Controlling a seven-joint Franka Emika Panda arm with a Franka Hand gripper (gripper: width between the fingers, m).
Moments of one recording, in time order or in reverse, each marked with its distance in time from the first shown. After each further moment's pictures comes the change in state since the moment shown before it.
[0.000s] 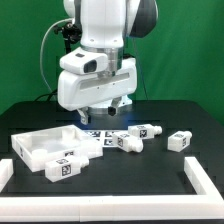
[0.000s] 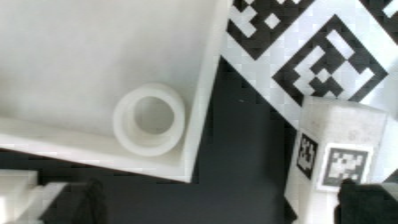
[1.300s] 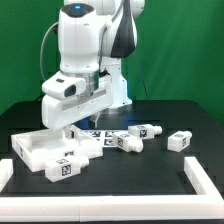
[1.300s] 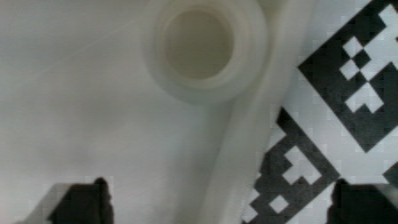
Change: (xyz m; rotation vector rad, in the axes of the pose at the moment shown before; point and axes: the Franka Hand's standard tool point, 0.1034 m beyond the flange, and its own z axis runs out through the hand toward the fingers) arm -0.071 -0.002 0.063 0.051 -0.009 -0.070
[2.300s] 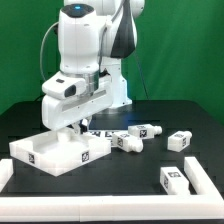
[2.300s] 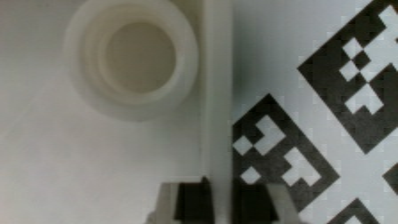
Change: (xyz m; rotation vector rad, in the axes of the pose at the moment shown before) arm 0.000 0.000 0.000 0.000 0.000 -0.001
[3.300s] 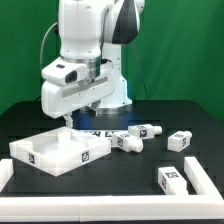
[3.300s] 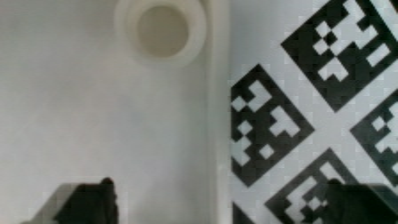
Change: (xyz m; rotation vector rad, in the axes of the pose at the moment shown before) arm 0.025 0.013 -0.052 0.022 -0.031 0.026
